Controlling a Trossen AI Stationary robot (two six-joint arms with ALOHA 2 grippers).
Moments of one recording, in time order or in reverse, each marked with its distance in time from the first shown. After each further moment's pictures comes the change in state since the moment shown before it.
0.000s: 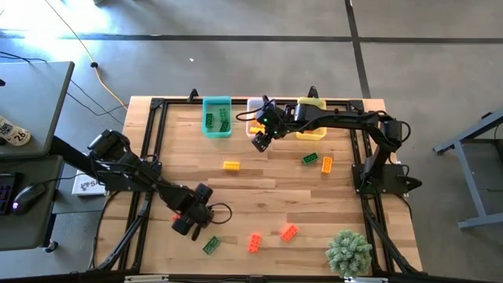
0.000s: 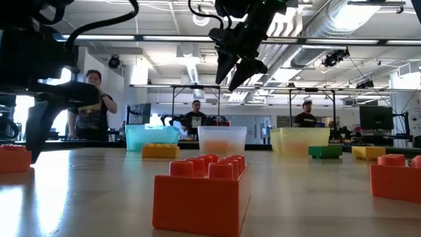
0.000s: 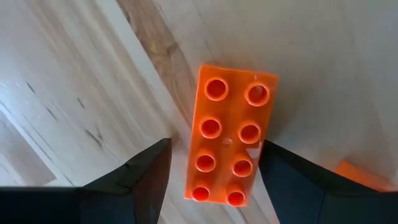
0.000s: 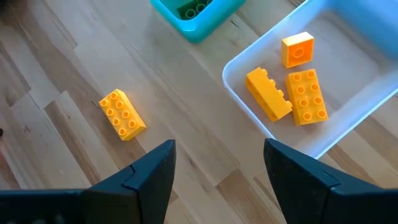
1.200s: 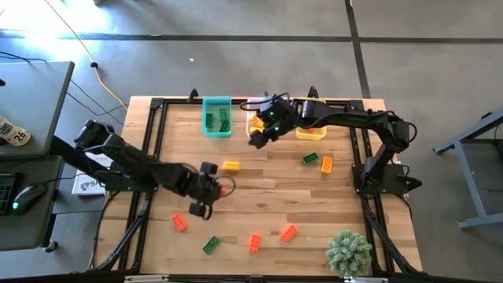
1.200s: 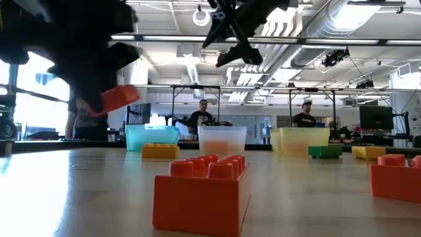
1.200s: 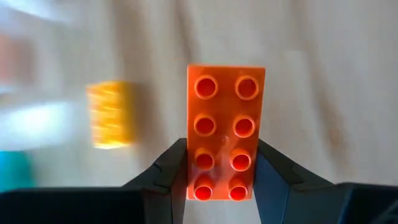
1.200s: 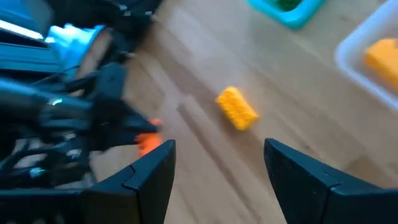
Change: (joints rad) left arm 0.213 -0.224 0.038 0.047 -0.261 0.035; right arm -0.008 -0.068 0.000 0.126 -0.364 0.266
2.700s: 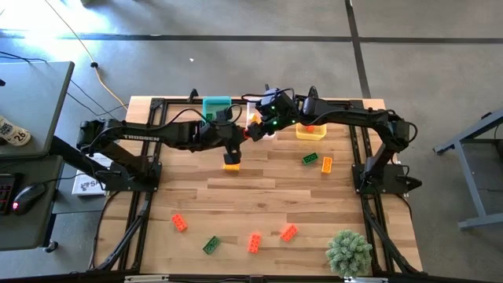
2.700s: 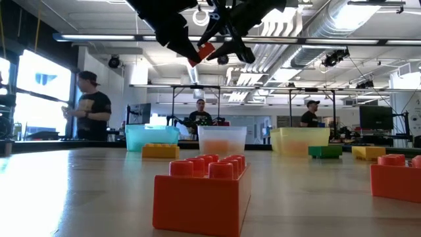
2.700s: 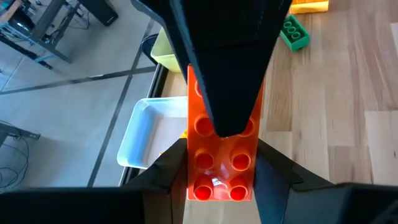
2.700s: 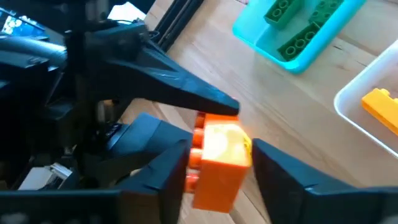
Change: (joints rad) left arm 0.439 -0.002 0.240 0.298 -0.093 0.321; right arm -0.031 0.000 0.002 0.101 0.055 -0.017
